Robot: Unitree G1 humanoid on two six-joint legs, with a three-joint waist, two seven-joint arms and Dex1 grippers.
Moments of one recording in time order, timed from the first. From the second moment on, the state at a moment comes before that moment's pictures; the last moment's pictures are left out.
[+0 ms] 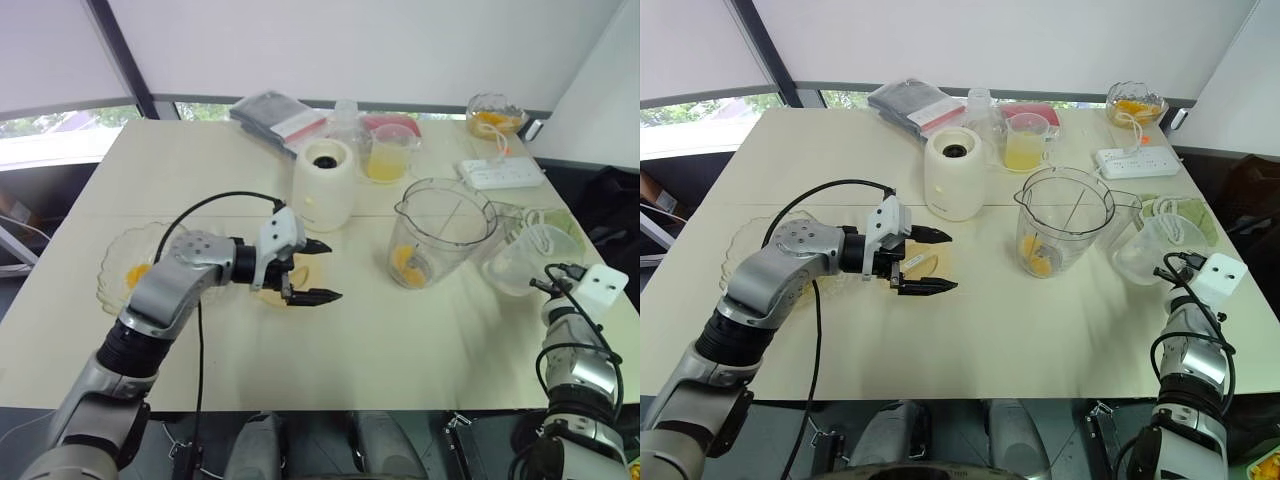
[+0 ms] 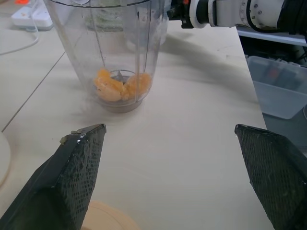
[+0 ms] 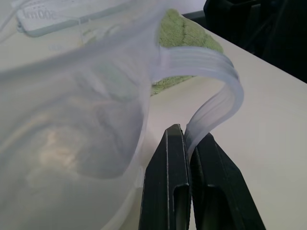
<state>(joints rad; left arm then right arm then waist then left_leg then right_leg) -0.56 0.57 -0.25 -0.20 -0.38 0.58 -1.07 -0.29 -0.44 -0.54 0.55 0.28 0.12 0.00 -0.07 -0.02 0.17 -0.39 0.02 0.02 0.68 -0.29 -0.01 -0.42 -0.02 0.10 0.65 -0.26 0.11</state>
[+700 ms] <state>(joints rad) -0.56 0.52 -0.26 -0.20 -0.38 0.58 -1.05 -0.26 -0.56 -0.48 0.13 0.23 0.41 0.02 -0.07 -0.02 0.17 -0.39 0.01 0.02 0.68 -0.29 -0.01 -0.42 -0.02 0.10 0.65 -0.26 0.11</state>
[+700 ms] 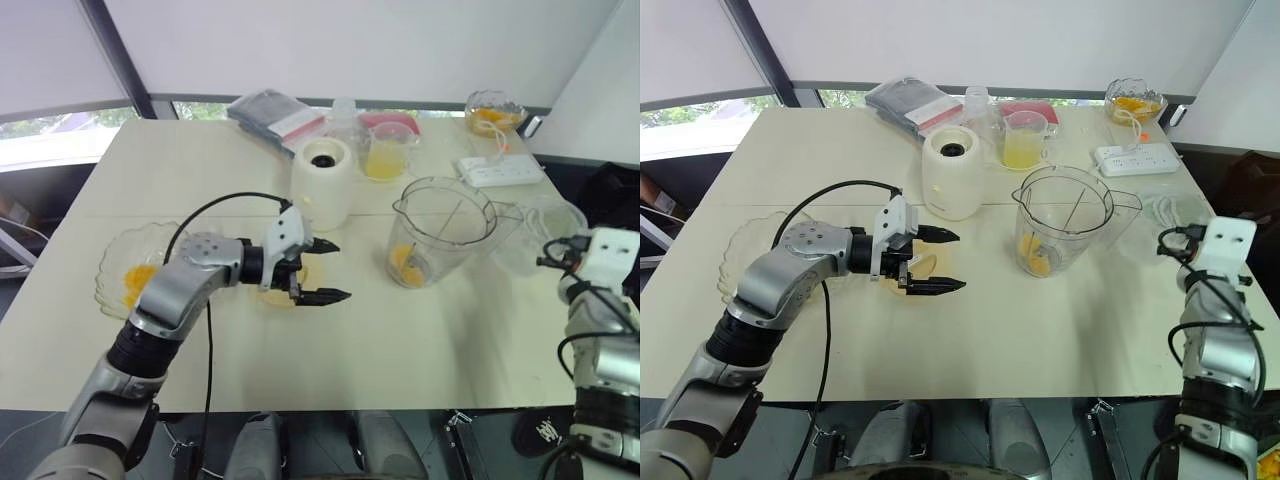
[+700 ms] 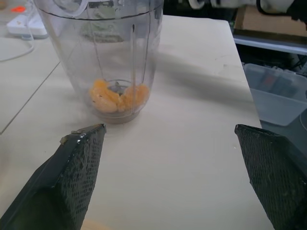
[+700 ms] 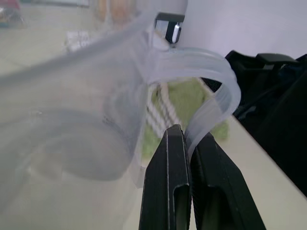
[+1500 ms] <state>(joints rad) -0.56 0.48 -0.26 -0.17 -0.36 0.55 -1.05 -0.56 -0.87 -0.37 0.14 0.21 0.65 0.22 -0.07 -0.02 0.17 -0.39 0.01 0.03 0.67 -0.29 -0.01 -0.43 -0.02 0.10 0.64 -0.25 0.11</state>
